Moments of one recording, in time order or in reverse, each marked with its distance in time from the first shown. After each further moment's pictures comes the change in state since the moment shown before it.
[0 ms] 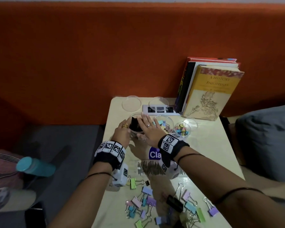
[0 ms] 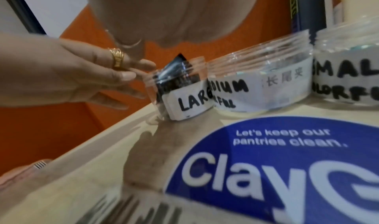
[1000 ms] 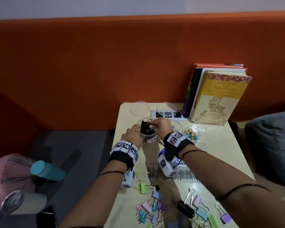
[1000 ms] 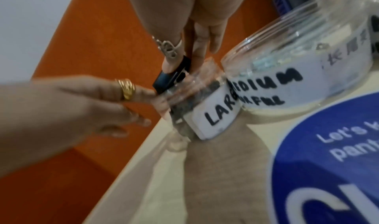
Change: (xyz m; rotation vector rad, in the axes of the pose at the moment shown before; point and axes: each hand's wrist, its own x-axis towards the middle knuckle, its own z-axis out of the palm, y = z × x) left_hand -0.005 0.025 -0.024 0.418 -0.221 -0.103; right_hand 0.029 0.000 -0.021 0.438 0.379 0.234
